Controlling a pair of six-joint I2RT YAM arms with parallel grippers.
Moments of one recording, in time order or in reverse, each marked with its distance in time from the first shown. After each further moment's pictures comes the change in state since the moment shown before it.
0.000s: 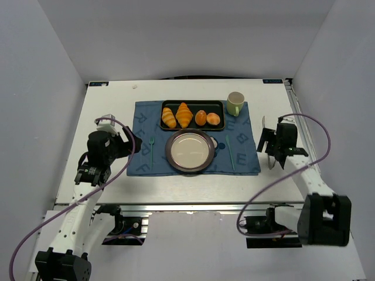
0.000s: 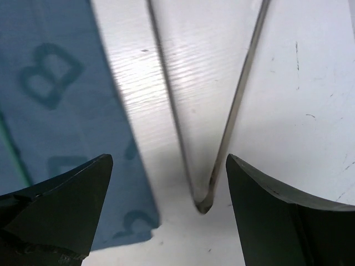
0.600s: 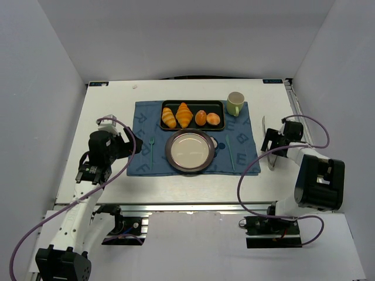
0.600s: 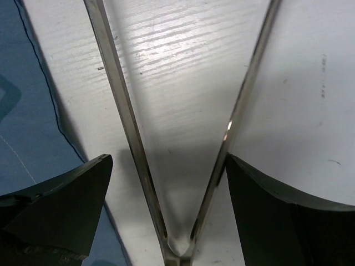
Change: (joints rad) left arm 0.000 0.020 -0.010 0.004 0.014 0.000; right arm -0.215 0.364 0.053 0.158 -0.193 -0.080
